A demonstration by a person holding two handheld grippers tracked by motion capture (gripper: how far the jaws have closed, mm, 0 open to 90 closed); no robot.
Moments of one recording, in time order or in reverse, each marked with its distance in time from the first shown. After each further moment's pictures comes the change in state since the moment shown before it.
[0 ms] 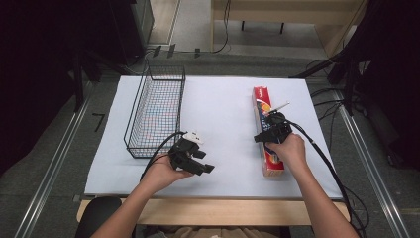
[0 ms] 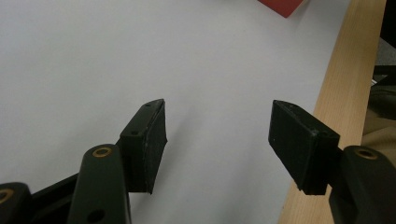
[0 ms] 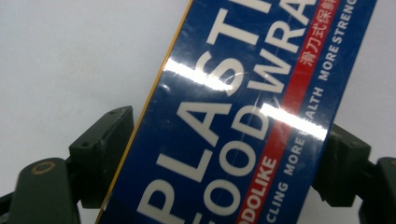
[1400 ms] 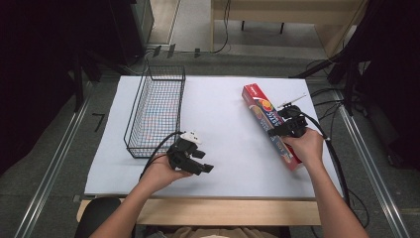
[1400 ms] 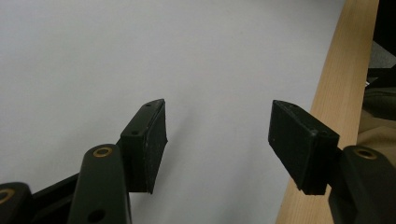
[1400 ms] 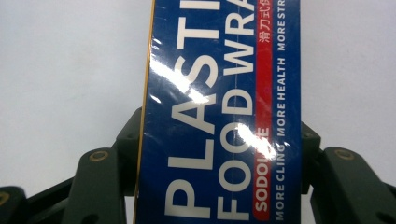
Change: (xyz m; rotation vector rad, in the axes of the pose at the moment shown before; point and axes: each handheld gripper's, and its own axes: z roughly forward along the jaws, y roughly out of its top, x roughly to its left) left arm 0.002 -0.002 -0.003 -0.013 -0.013 0.001; right arm -0.033 0.003 -0.038 -0.014 0.057 -0.032
